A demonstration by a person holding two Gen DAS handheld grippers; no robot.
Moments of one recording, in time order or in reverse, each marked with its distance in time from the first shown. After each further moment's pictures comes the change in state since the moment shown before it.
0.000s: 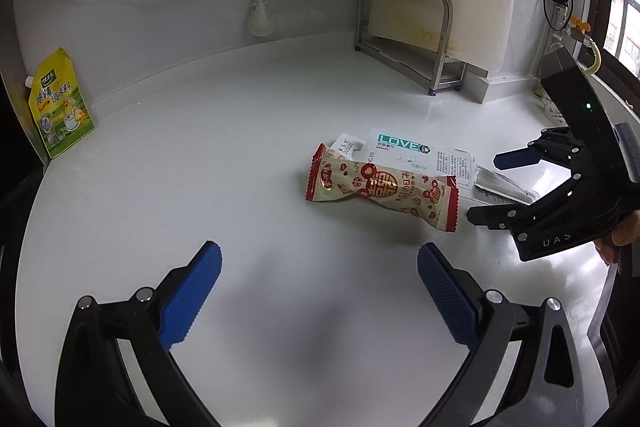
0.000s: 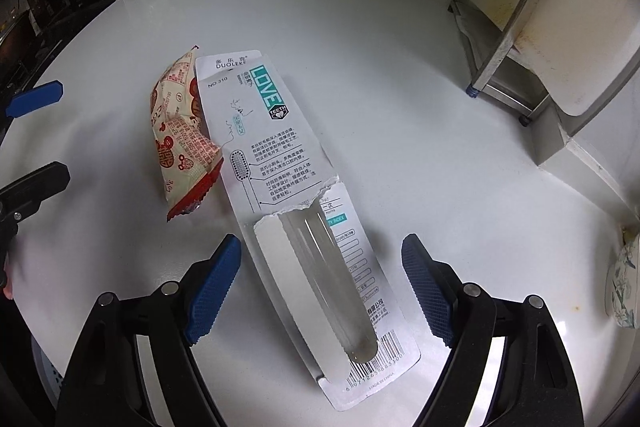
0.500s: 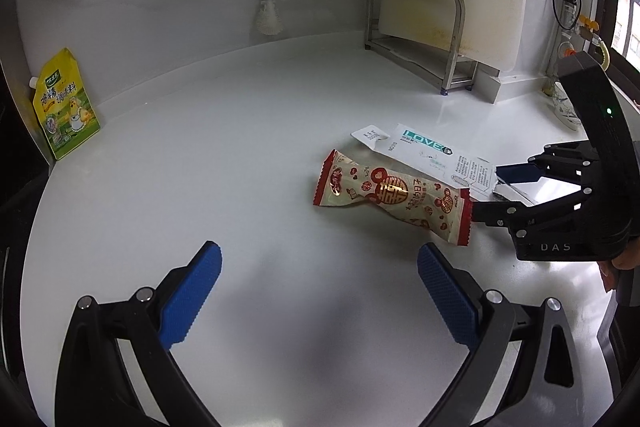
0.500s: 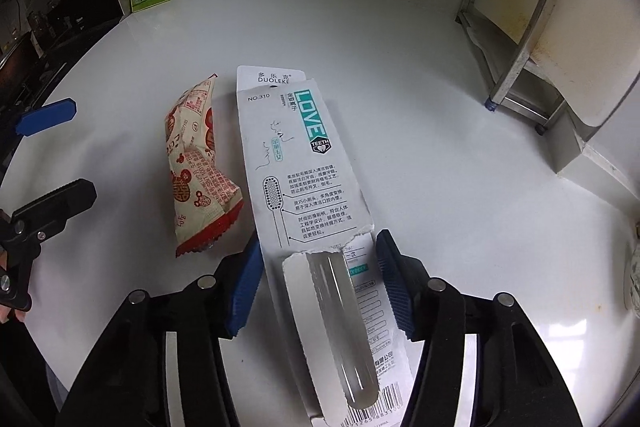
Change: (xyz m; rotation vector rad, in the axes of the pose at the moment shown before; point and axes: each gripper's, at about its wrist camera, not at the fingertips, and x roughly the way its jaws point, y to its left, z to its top) left arm 0.005 0.005 0.002 -0.001 0.006 0.023; right arm 0.001 0.011 -0.001 0.099 -0.069 0.003
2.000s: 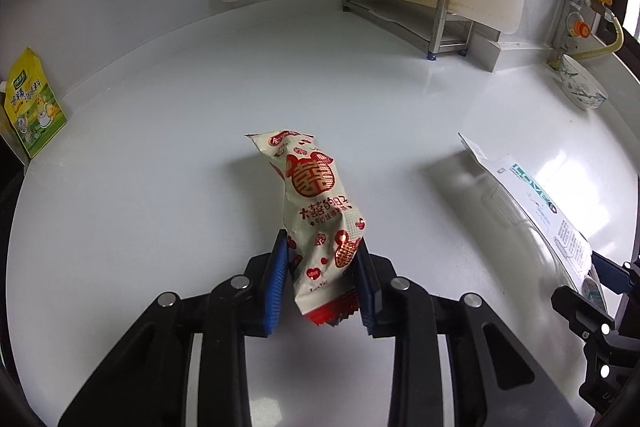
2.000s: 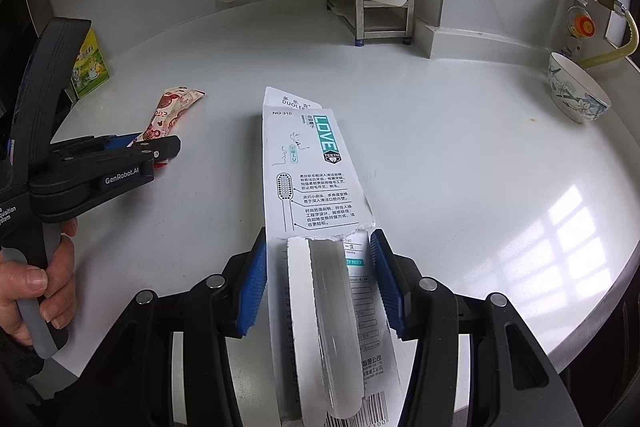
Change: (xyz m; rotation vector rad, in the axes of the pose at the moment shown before) left arm 0.041 -0.042 0.012 0.031 0.123 -0.019; right arm -0.064 0.016 -0.105 0.390 -0.142 -0.108
